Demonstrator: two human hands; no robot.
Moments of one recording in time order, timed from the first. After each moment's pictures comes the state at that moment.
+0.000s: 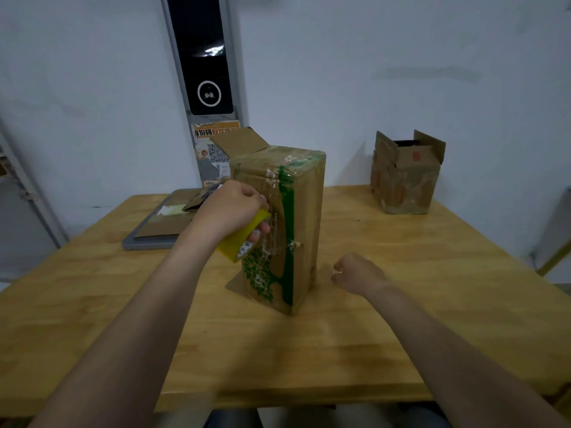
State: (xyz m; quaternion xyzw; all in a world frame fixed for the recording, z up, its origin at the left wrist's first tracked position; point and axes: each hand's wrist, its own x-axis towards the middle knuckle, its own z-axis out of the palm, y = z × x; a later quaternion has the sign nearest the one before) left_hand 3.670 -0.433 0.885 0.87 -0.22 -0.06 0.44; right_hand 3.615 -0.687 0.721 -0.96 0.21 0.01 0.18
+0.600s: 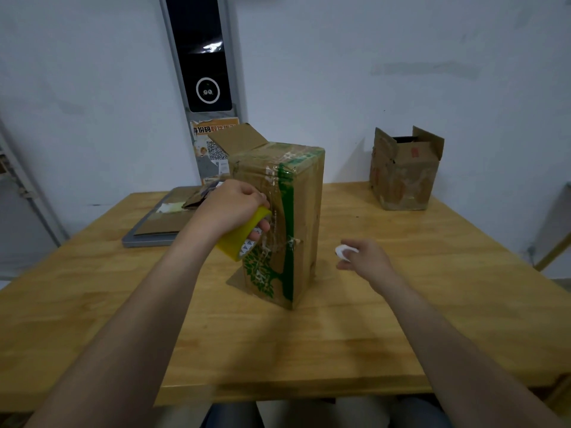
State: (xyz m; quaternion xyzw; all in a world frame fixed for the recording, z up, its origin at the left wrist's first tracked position) left_hand 3.667 -0.431 0.883 0.86 -0.21 -0.07 0.45; right_hand 3.604 -0.697 0.723 -0.79 0.23 -0.15 0.55
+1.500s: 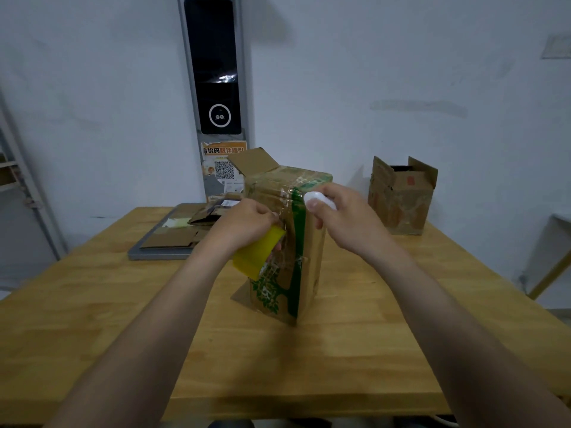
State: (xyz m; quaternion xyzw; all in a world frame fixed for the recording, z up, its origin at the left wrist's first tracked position) left_hand 3.664 -0.423 0.885 0.88 -0.26 -0.02 0.40; right_hand 3.553 -0.597 0.887 -0.89 -0.01 -0.30 0.35
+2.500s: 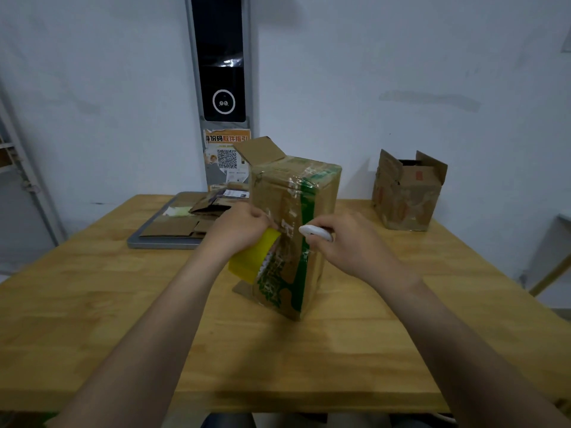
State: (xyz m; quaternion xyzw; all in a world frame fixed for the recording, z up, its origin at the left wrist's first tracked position) left_hand 3.682 -0.410 0.861 0.89 -0.24 -0.02 0.38; right_hand 3.566 -0.600 0.846 -0.95 -0.03 -0.25 0.19
